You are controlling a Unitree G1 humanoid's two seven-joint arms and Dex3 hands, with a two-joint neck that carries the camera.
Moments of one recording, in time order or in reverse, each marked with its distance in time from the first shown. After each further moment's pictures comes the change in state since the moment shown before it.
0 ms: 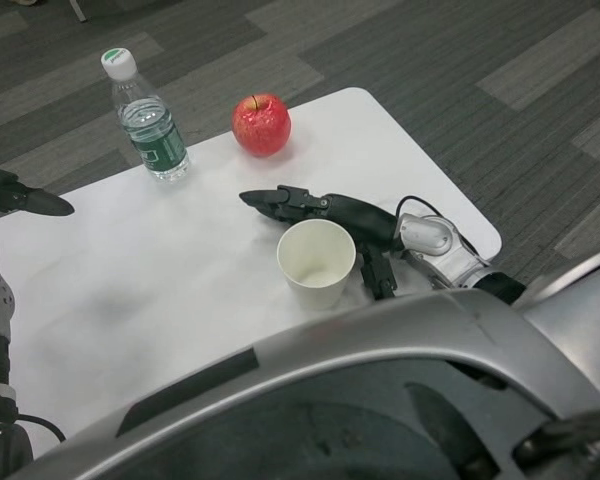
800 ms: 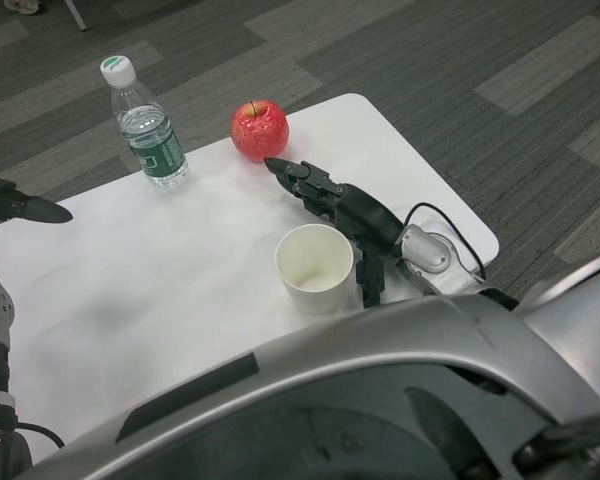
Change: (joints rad) left arm 0.008 -0.001 0.009 0.008 -0.006 -0.008 0.000; right arm 0.015 0.040 0.012 0.067 0.005 -0.108 -0.278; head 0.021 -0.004
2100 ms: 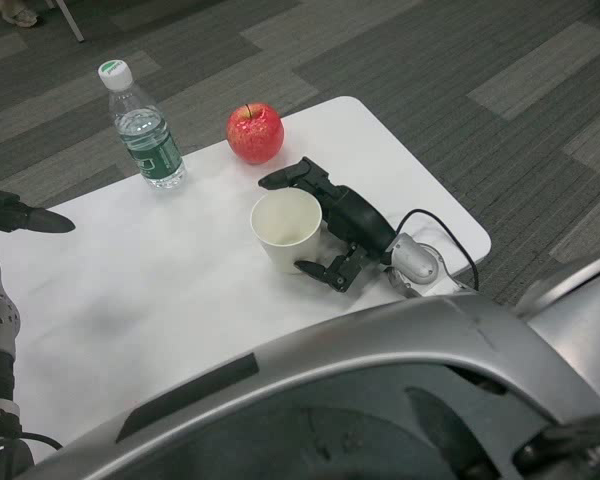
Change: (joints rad) left arm 0.026 -0.002 -0.001 0.027 -0.018 -0.024 0.000; right arm -0.048 0.042 0.094 0.151 -0.011 -0.165 -0.135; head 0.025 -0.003
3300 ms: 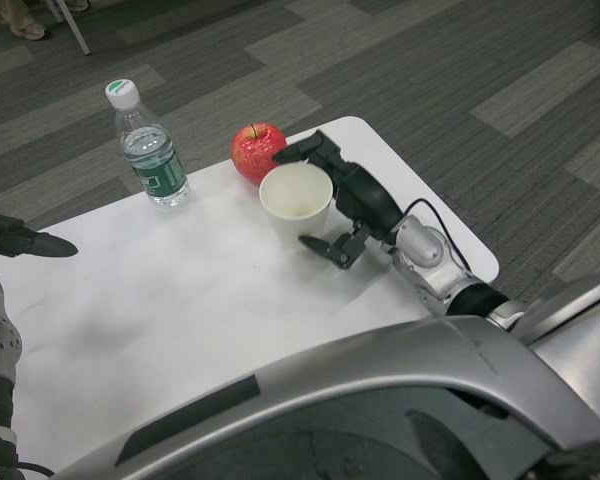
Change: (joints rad) left arm 0.017 0.000 -0.001 0.005 -0.019 -0.016 -0.002; right arm -0.103 -0.069 -0.126 -0.095 0.016 0.100 -0.023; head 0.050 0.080
